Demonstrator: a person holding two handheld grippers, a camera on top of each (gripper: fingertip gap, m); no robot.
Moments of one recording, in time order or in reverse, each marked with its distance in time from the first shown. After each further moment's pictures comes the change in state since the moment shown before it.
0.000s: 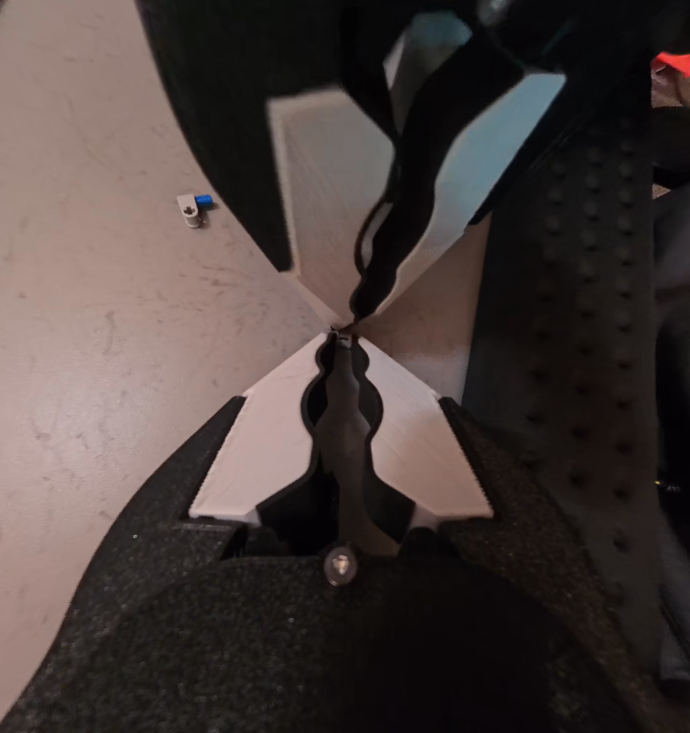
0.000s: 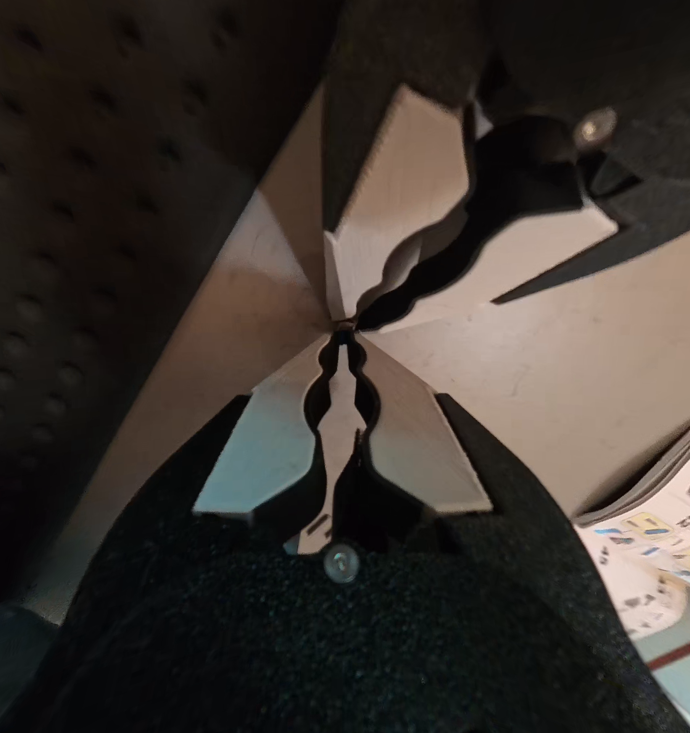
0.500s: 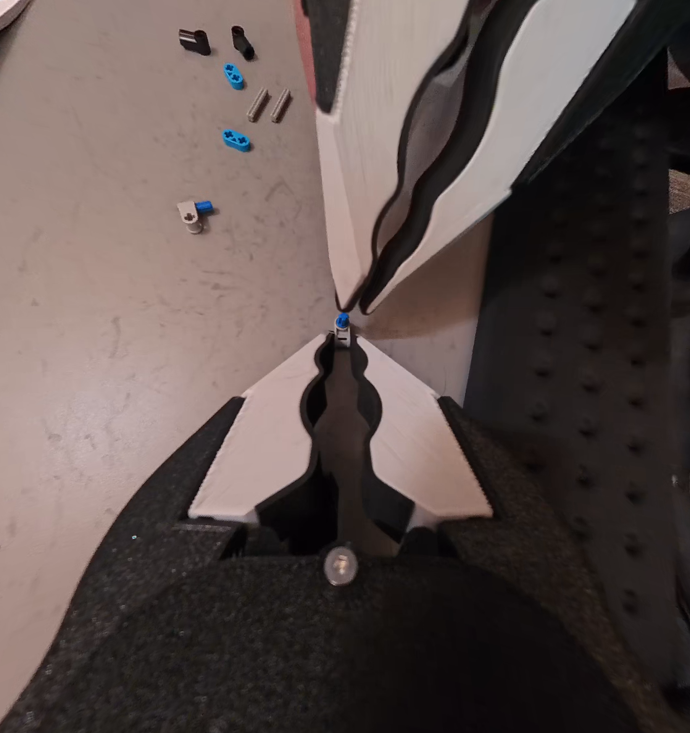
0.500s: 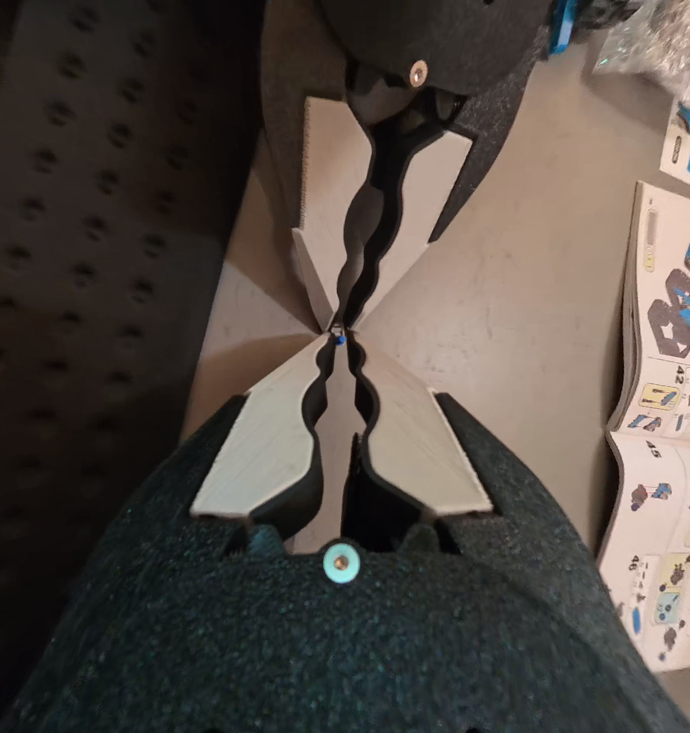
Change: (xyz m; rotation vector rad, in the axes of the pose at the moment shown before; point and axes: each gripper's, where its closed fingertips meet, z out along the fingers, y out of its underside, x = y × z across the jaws) left arm 0.000 0.000 0.000 0.001 -0.032 0.038; right arm 0.001 -0.006 -0.020 0.339 0.351 0.308
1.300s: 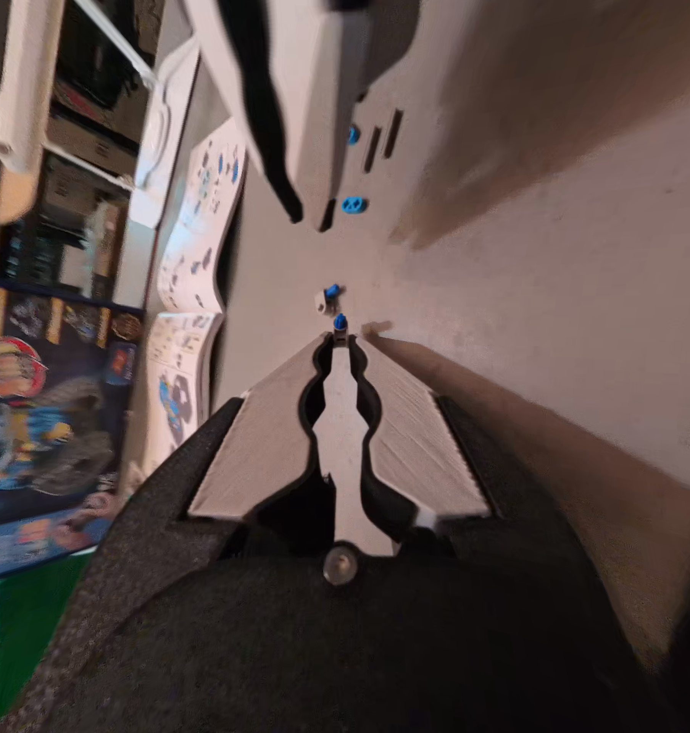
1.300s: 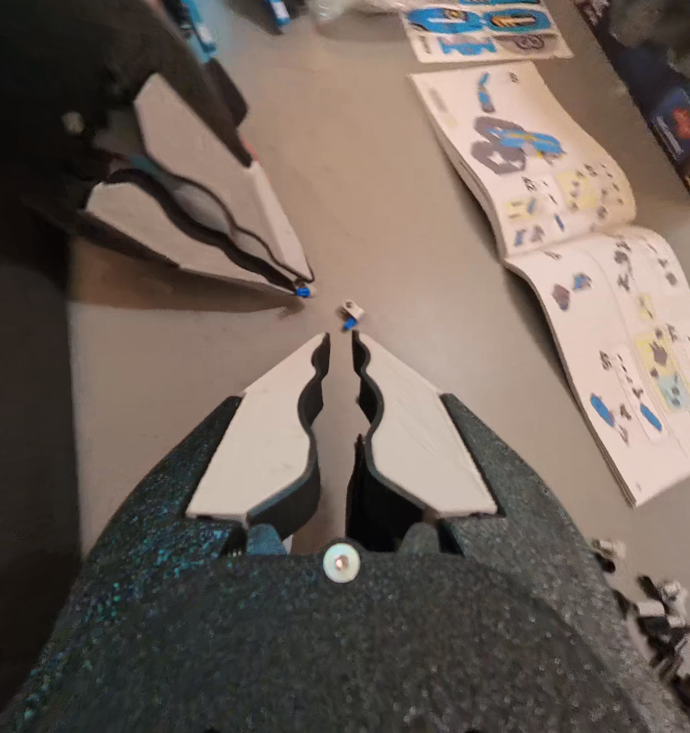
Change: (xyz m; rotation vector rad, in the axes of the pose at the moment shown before) left arm -0.057 -0.038 0.015 -0.131 -0.649 0.575; right arm 0.059 0.063 -0.041 0.177 0.257 0.423
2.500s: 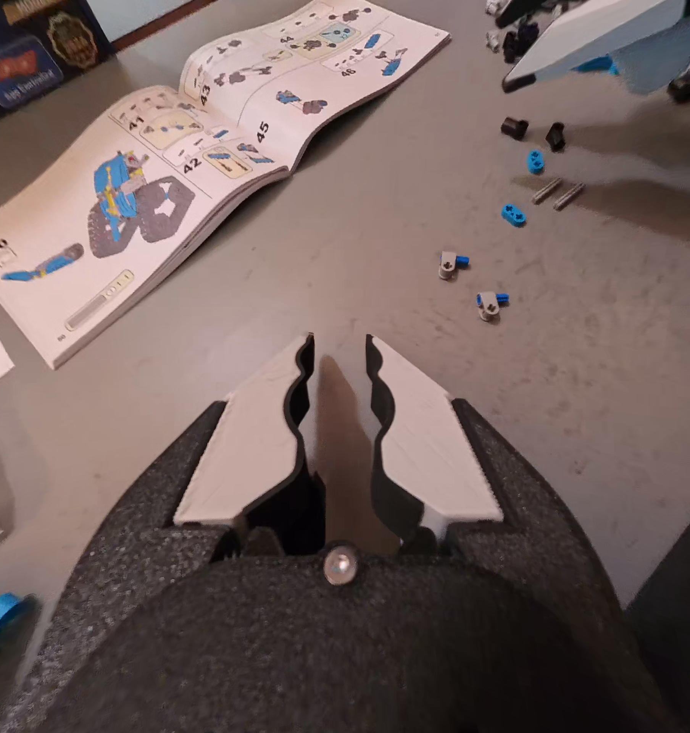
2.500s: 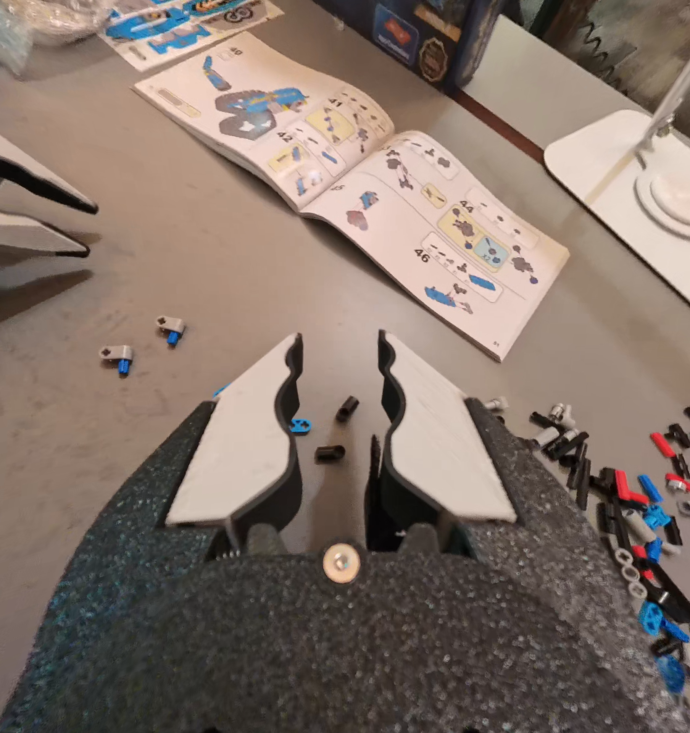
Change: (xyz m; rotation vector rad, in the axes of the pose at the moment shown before) left arm -0.037 0.056 -0.009 -0.009 0.103 -0.837; right arm 0.090 0.032 -0.027 0.017 0.383 0.357
